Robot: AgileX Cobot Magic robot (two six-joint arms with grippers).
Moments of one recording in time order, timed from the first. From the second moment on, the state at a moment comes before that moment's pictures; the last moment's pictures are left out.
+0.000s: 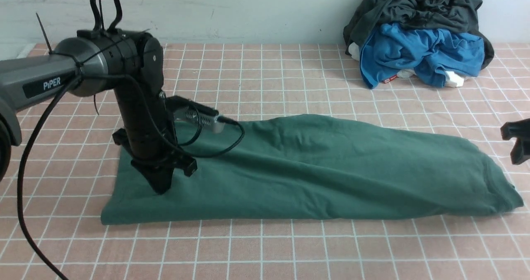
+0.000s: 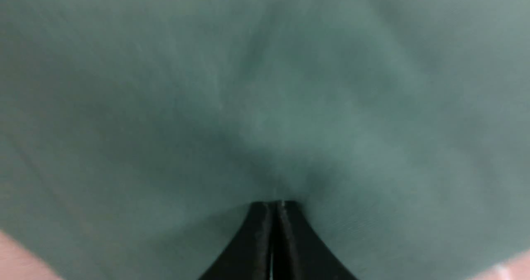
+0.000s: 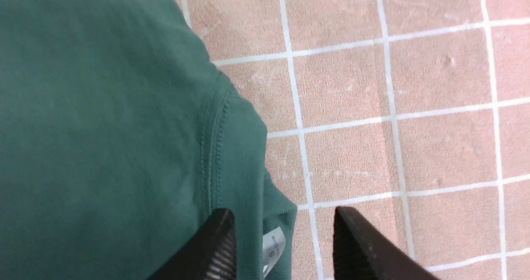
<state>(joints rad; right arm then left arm) -0.23 1.82 -1.27 0.03 0.88 -0.05 -0.22 2.08 -1.53 -0.05 1.17 0.31</state>
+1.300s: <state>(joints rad) -0.15 1.64 -1.30 -0.20 0.93 0.02 -0.17 1.64 -1.45 -0.05 1.12 0.30</state>
